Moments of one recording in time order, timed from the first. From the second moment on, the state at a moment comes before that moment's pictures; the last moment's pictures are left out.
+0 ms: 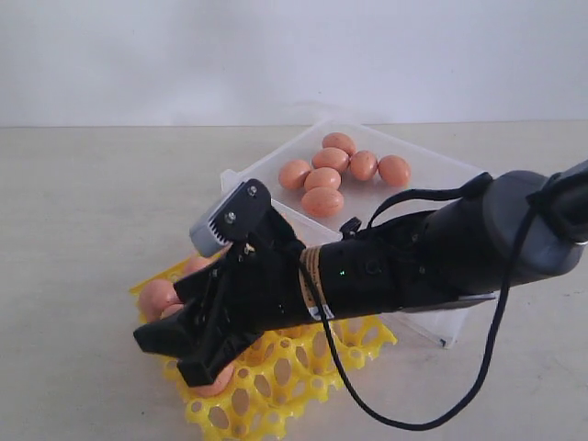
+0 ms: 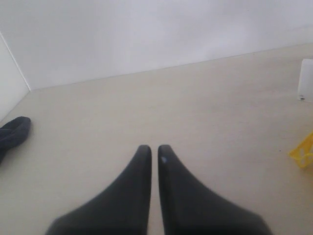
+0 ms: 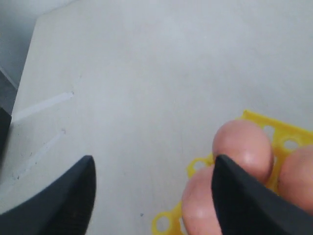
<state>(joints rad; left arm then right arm) 0.05 0.00 0.00 0.07 0.29 0.10 0.60 1.90 -0.86 -1.03 -0.76 0.84</state>
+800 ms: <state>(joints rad) 0.05 0.00 0.00 0.07 0.29 0.10 0.33 1.87 -1.61 -0.05 1.08 -0.29</state>
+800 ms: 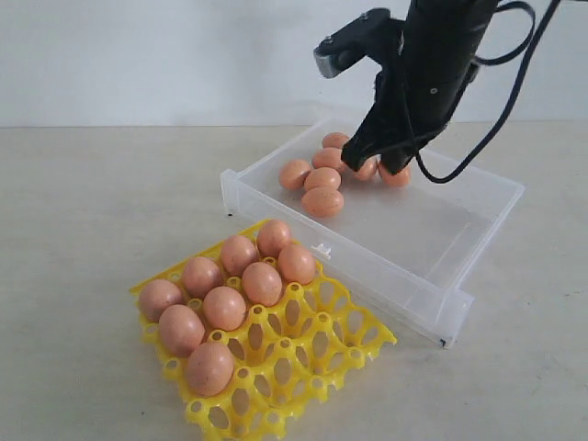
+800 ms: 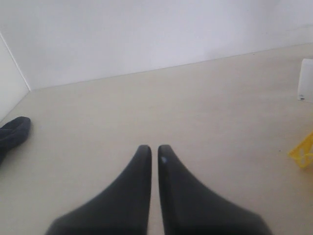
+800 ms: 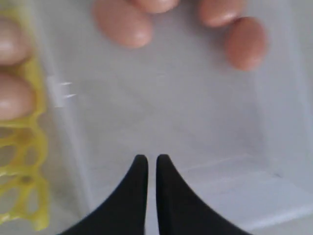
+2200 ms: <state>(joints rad) 0.05 0.00 0.00 0.07 0.29 0.10 0.29 2.27 -1.71 0.28 0.60 -1.30</state>
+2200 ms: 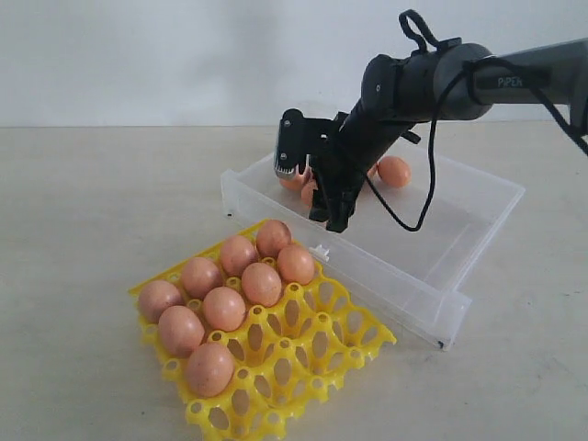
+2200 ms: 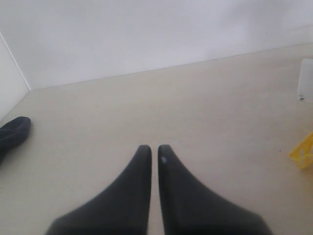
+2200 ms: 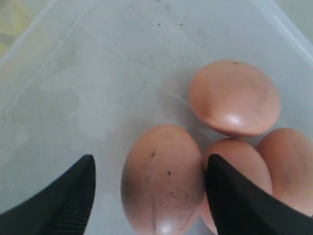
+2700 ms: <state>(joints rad) 0.05 0.00 0.00 0.07 0.29 0.10 0.29 2.28 -1.71 0.30 0.60 -1.02</state>
